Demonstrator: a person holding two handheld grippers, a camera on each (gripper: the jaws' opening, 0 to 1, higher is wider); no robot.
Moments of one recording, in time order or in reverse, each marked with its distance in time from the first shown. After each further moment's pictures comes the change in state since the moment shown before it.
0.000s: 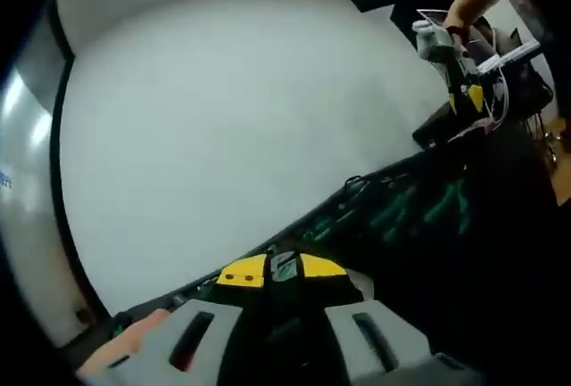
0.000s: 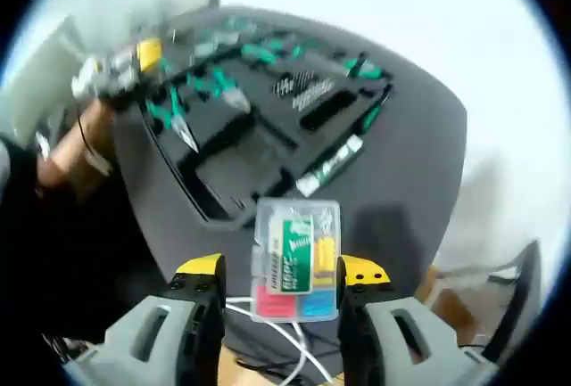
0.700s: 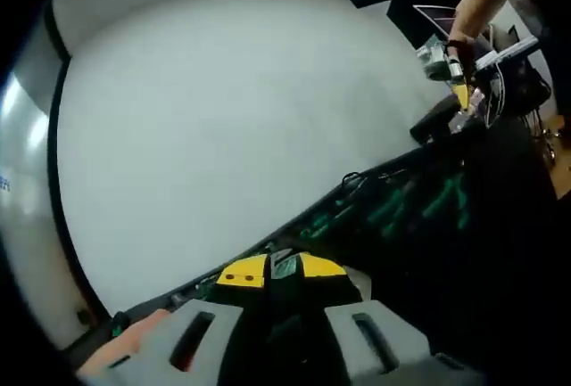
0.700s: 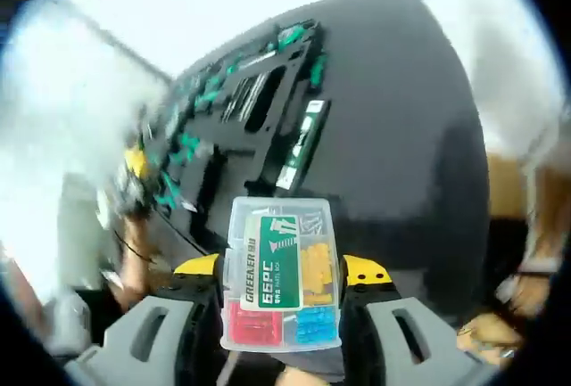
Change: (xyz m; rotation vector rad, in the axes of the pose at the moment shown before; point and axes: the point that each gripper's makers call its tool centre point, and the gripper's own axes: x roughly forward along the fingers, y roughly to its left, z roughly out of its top) left arm 0.000 -0.004 -0.002 0.006 0.009 -0.014; right arm -0.005 0.049 0.005 0.754 -0.164 0.435
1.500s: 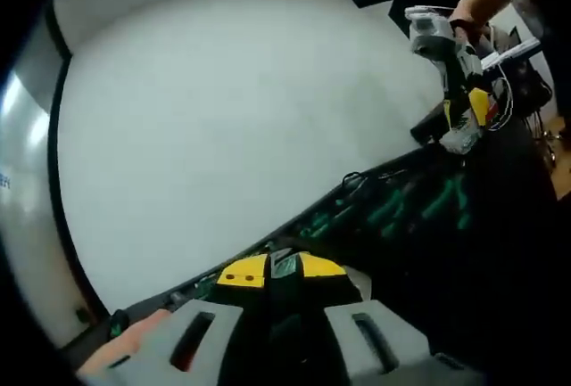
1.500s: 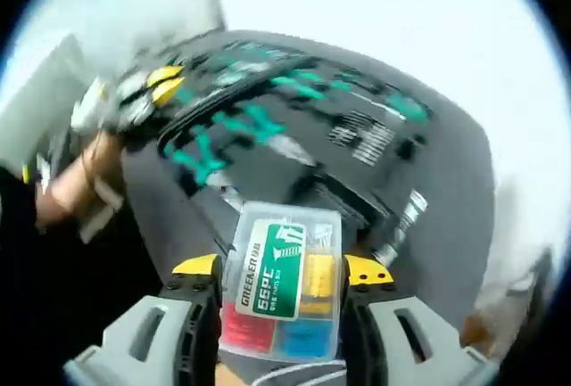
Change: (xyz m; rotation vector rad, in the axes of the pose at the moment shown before) left arm 0.001 0.002 -0.003 -0.010 0.005 0.004; right arm 0.073 0.071 0.053 -0.770 -0.016 -0.221
